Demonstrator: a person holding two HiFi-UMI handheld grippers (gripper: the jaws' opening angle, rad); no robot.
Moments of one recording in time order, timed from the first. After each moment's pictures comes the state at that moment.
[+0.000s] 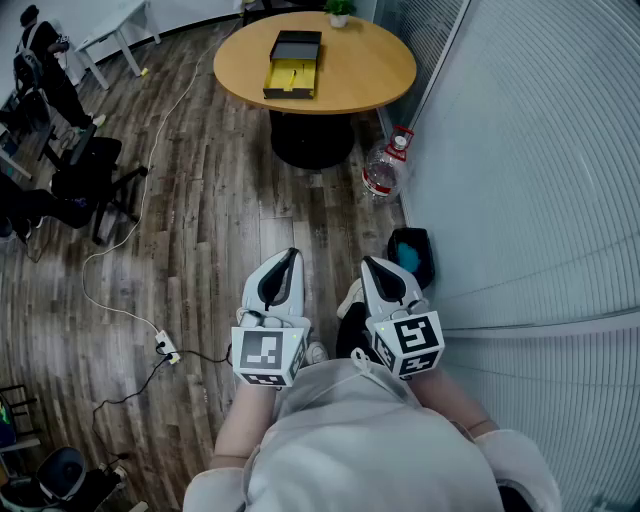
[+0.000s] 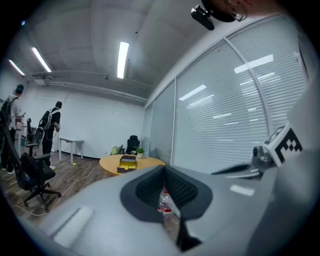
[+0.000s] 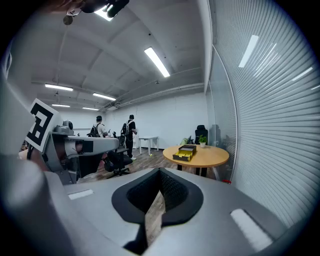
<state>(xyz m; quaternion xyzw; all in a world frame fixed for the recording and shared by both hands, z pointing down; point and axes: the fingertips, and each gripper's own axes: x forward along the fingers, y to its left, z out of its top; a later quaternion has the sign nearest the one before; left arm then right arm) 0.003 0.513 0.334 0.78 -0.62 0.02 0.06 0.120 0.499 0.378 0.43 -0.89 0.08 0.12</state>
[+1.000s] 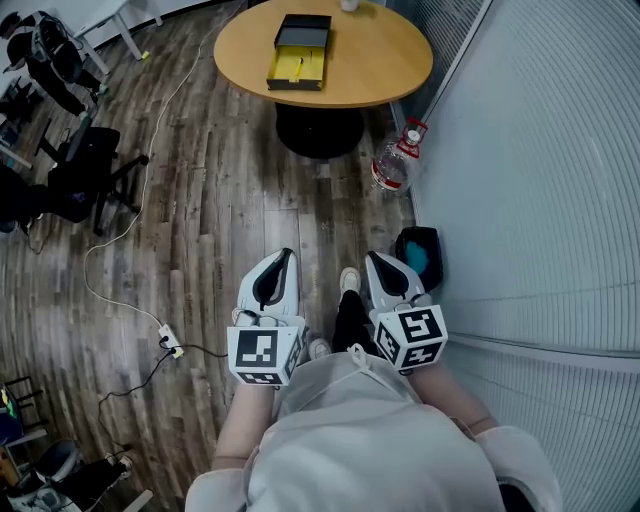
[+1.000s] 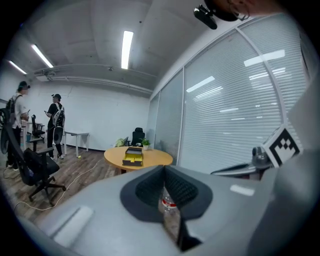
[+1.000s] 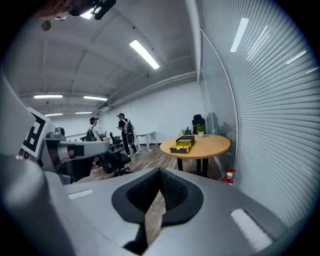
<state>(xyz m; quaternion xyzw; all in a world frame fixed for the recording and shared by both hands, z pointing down) -0.032 0.435 0.372 0.76 -0.63 0.06 0.10 0.103 0.409 0.419 0.43 -0.88 0.15 0.13</state>
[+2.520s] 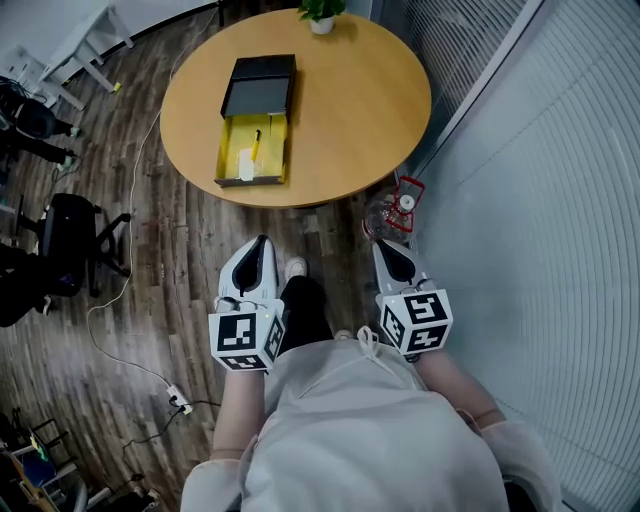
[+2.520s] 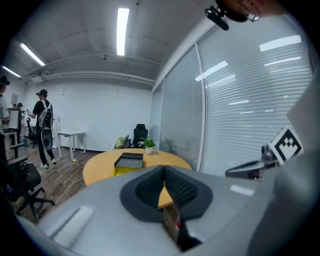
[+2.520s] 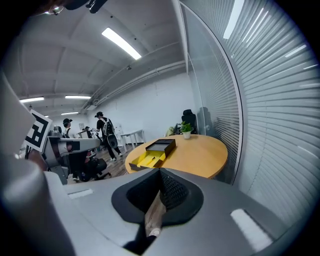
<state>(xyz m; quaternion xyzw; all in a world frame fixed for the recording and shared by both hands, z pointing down) -0.034 -0.027 0.398 0.75 -0.65 0.08 0.10 0.155 -0.048 0.455 0.46 -0.86 0.18 0.14</state>
